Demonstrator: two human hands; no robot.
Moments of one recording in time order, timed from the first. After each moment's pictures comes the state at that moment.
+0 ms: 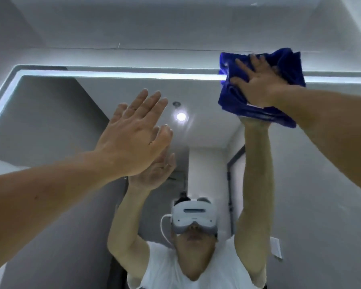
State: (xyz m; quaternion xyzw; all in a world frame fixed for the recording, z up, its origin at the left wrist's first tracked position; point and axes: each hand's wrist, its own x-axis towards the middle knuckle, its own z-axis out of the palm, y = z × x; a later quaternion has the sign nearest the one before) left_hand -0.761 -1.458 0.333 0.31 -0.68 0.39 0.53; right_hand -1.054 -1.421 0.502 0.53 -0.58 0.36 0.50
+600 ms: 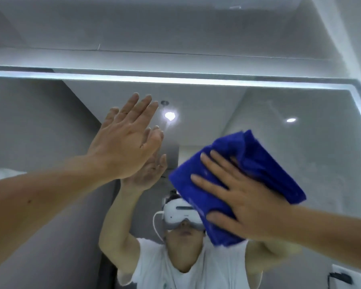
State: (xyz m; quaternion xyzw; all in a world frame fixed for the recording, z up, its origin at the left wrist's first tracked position) left_hand -0.792 -1.448 0.337 0.31 -0.68 0.38 0.54; right_hand -1.075 -1.416 0.273 0.69 -0.39 0.14 0.59
